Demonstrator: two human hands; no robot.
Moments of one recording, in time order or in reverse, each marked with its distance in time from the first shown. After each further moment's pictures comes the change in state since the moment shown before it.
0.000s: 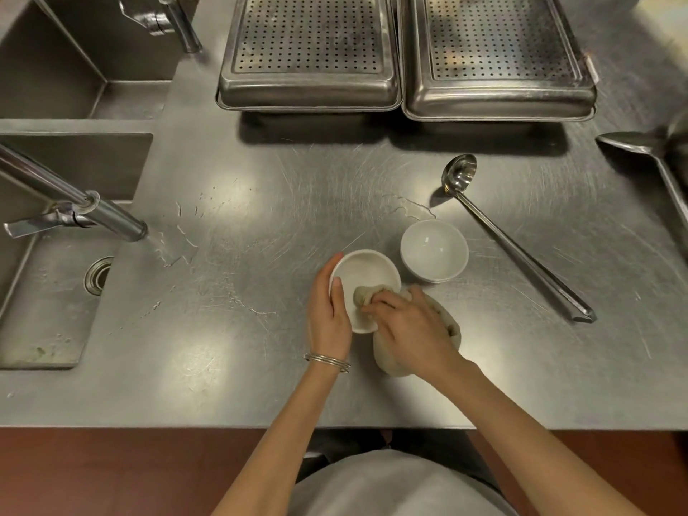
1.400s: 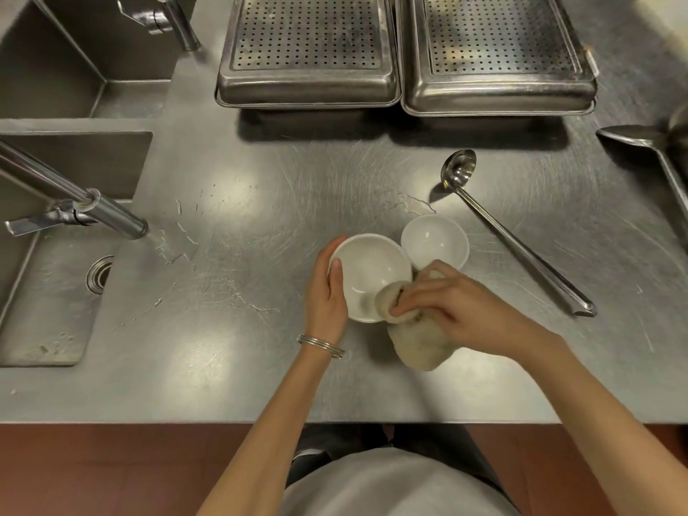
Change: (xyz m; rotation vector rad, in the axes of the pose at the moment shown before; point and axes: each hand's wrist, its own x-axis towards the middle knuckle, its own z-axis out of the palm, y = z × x) left_hand 0.013 0.023 -0.007 -0.059 -0.091 0.045; right_hand -0.012 0.032 -0.072 0.168 -0.098 -0.224
